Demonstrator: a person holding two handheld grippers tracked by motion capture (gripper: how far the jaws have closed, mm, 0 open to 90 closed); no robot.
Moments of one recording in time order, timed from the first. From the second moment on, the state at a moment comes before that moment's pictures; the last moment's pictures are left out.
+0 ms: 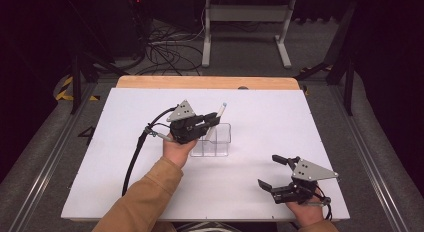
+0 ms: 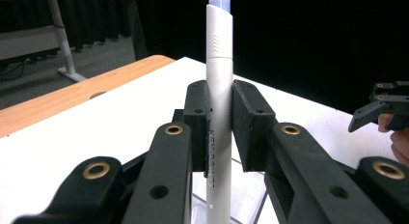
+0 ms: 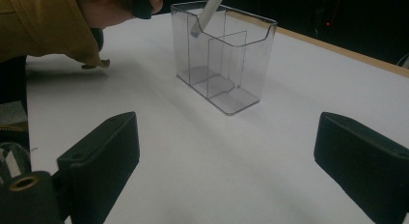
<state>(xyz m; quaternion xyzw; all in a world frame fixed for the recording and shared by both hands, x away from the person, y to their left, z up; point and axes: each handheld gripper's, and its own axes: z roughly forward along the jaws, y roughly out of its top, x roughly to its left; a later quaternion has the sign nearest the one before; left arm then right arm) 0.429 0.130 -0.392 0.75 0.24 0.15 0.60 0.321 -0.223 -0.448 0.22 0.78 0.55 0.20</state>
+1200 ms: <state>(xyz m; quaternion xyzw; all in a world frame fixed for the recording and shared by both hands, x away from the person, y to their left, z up) 0.382 0.157 -0.362 0.76 0.21 0.21 0.58 0.323 -0.218 -0.447 0.21 0.78 0.55 0.20</state>
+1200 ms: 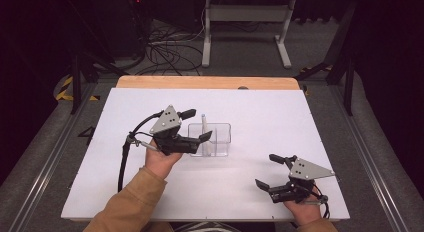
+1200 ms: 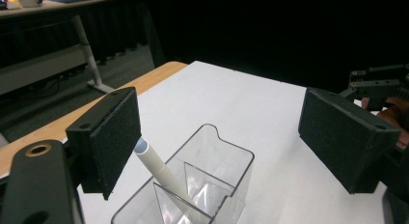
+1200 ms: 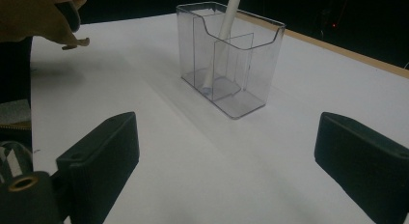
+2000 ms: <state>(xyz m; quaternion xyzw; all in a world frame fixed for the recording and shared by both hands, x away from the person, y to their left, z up) 0.329 0.244 -0.397 0.77 0.25 0.20 0.55 0.322 -0.221 -0.446 0.21 0.77 0.56 0.20</state>
